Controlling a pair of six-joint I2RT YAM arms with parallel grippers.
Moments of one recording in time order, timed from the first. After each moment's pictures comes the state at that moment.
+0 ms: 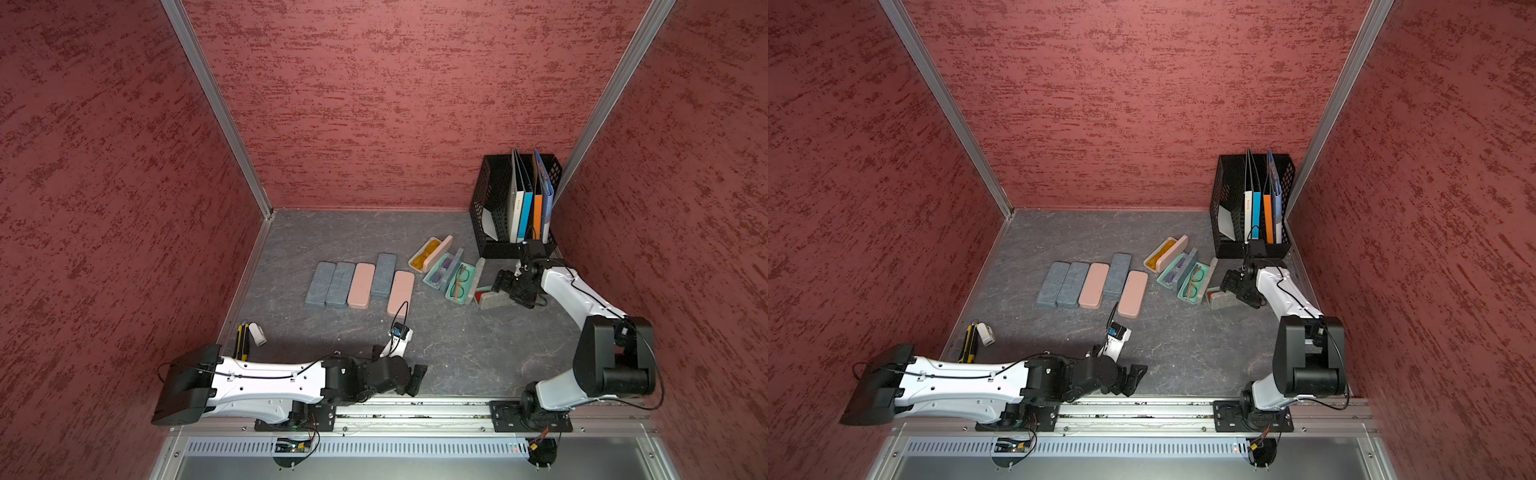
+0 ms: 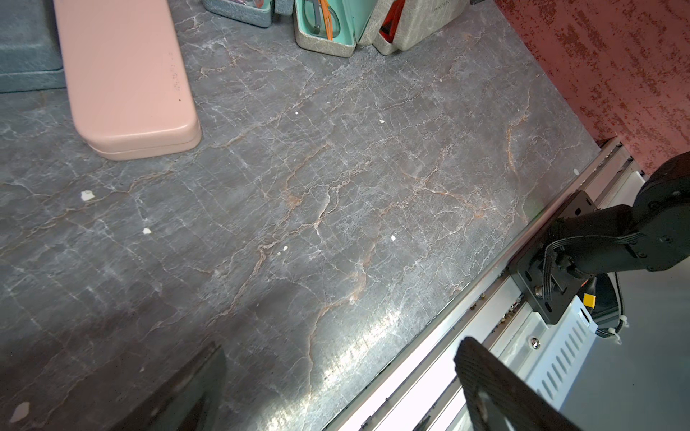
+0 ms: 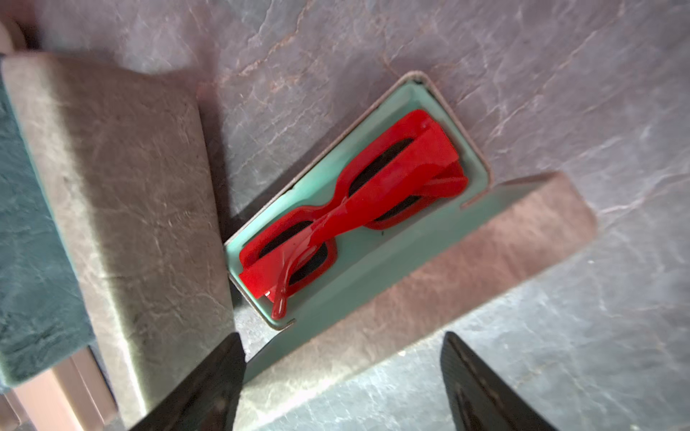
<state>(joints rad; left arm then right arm) -1.44 1.10 0.57 -0.26 -0.40 -0.83 -0.04 1.51 1.04 -0.80 -0.10 0.45</state>
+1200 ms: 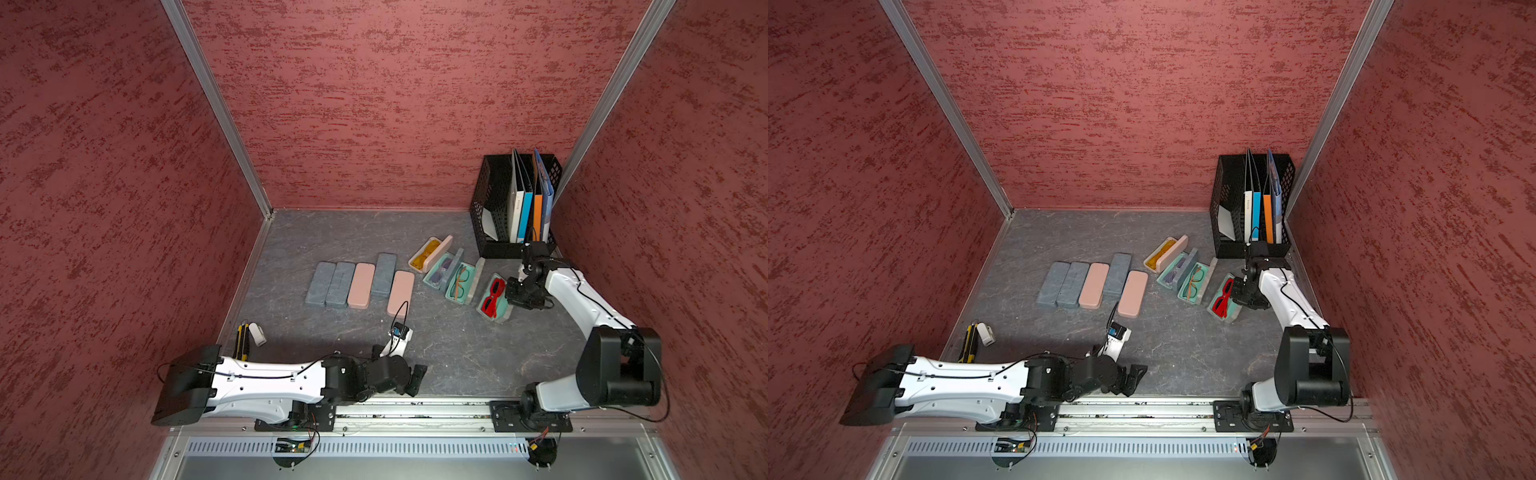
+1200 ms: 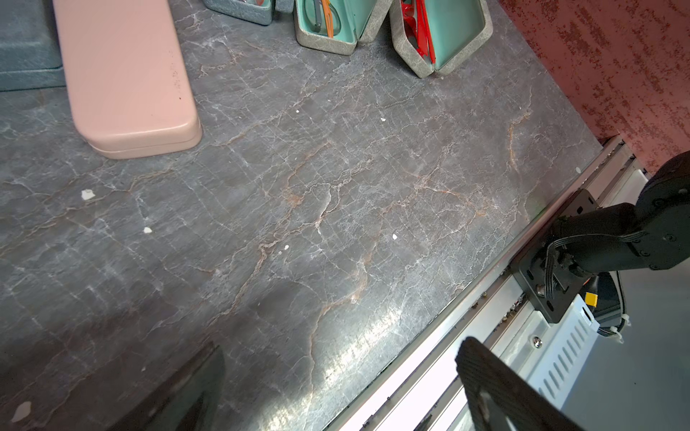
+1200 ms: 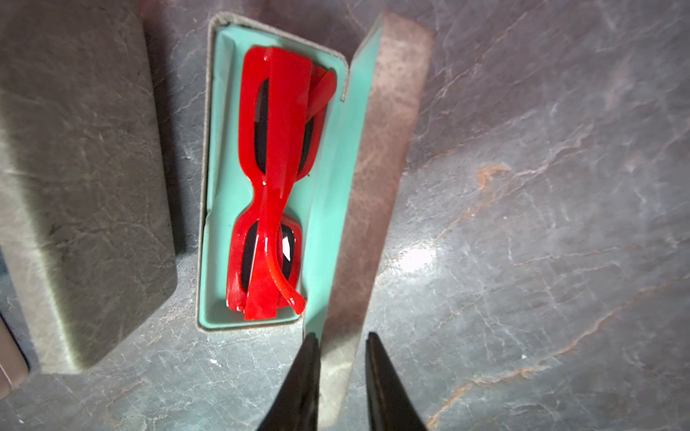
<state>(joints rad) -1.43 1.10 0.57 -0.26 -0.39 -0.83 -0.04 1.45 1.05 -0.95 -0.03 0.32</state>
